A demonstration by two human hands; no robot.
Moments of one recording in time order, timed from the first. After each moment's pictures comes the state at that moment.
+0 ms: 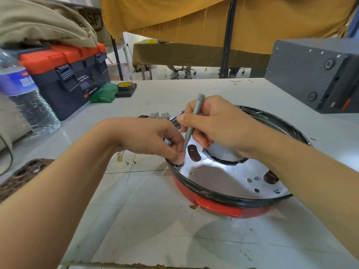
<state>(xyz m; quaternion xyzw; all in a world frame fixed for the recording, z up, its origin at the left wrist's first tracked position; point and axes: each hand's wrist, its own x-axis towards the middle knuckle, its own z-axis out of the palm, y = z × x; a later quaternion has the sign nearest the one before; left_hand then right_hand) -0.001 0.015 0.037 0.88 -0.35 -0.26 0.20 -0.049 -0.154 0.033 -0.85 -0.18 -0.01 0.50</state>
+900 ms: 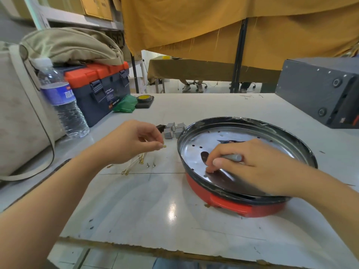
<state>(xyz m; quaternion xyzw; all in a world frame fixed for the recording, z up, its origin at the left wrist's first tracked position) -0.011 0.085 0.018 0.91 -0.26 0.02 0.33 -0.102 -0.177 0.021 -0.93 -0.22 0.00 0.29</state>
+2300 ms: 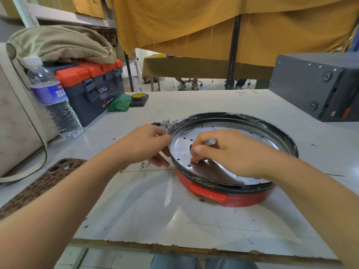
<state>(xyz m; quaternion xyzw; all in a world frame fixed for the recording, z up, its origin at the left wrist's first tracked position) -0.025 0.042 0.014 0.89 -0.13 -0.11 0.43 -0.091 -0.151 0.027 -0.93 -0.16 0.03 0.34</state>
